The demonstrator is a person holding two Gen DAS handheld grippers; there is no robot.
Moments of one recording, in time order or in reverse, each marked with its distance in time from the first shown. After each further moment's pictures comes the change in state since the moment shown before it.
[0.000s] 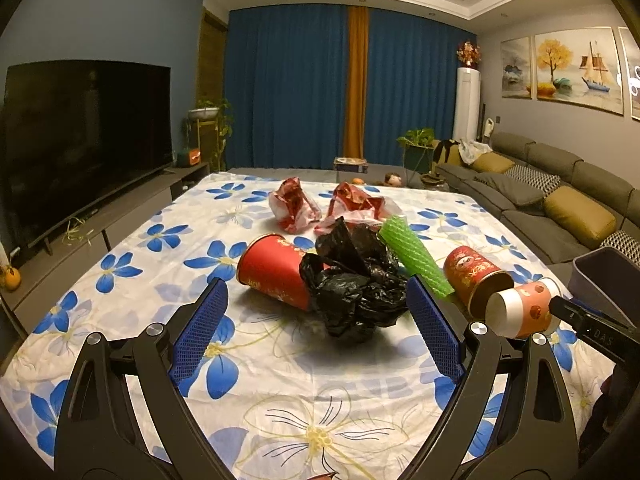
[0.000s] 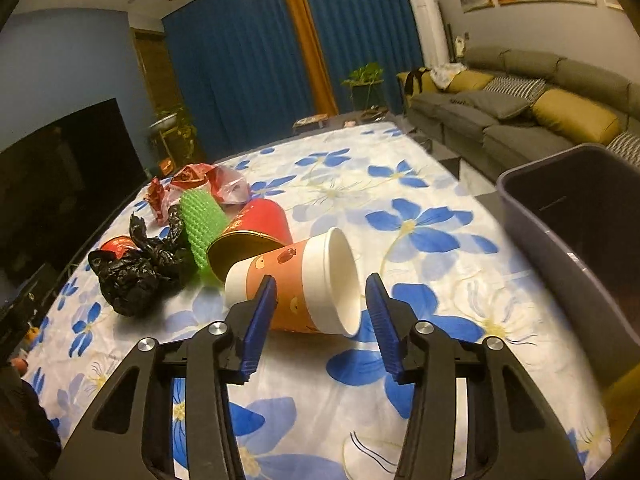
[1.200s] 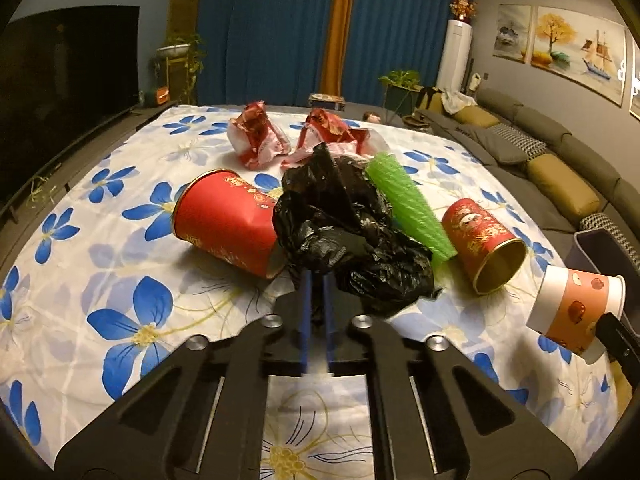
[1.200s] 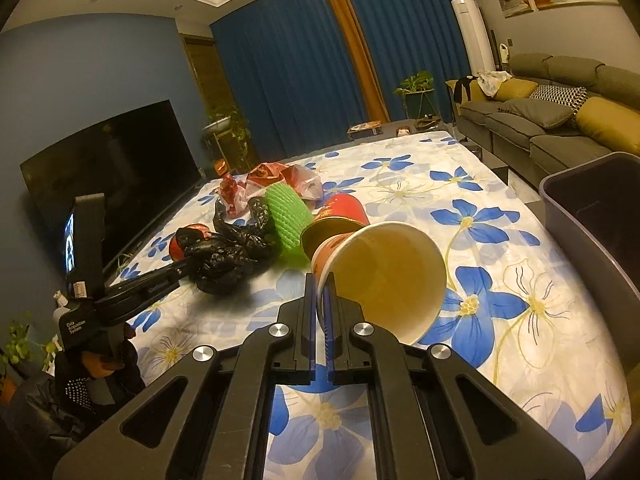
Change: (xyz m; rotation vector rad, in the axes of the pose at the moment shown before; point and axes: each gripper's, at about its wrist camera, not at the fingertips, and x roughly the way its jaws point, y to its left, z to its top) left arm 0.072 -0.006 -0.008 -0.024 0.246 -0.123; right arm -0.053 0.039 -0.017 -0.056 -0.044 0.156
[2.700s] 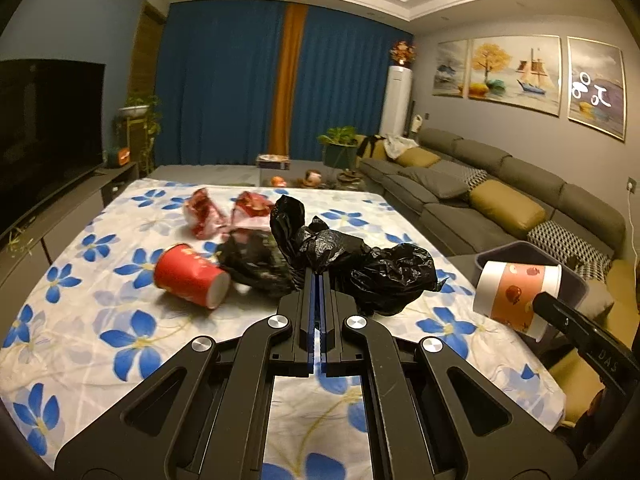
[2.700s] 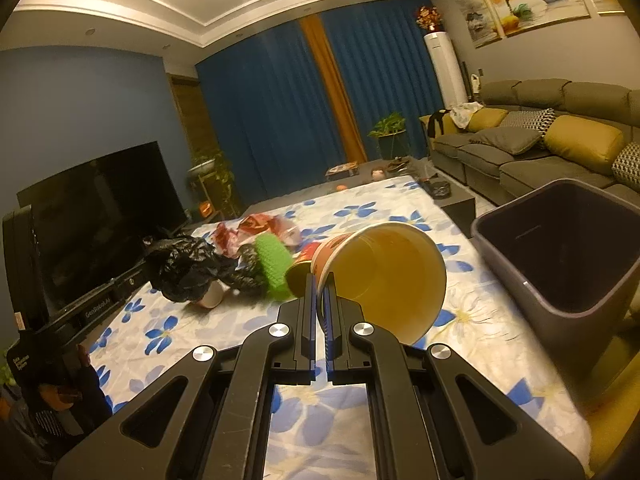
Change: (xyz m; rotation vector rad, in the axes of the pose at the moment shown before) left arm -0.124 -0.060 -0.003 0.095 -0.212 -0.165; right arm -0.092 -0.011 0.010 0.039 -0.160 -0.082
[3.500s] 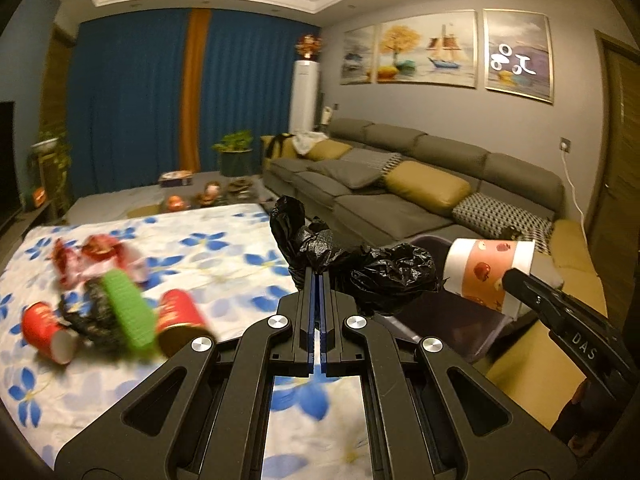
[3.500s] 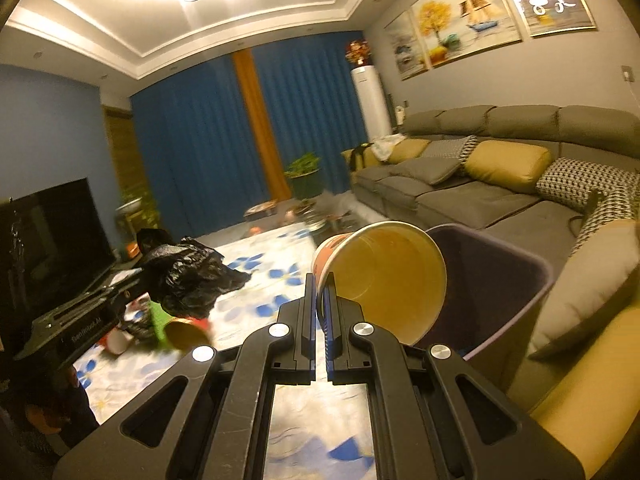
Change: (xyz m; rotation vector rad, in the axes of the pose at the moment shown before) left arm 0.061 -0.171 0.020 0.167 0.002 -0.288; right arm -0.038 -0.097 0.037 0.045 -0.137 -0.277
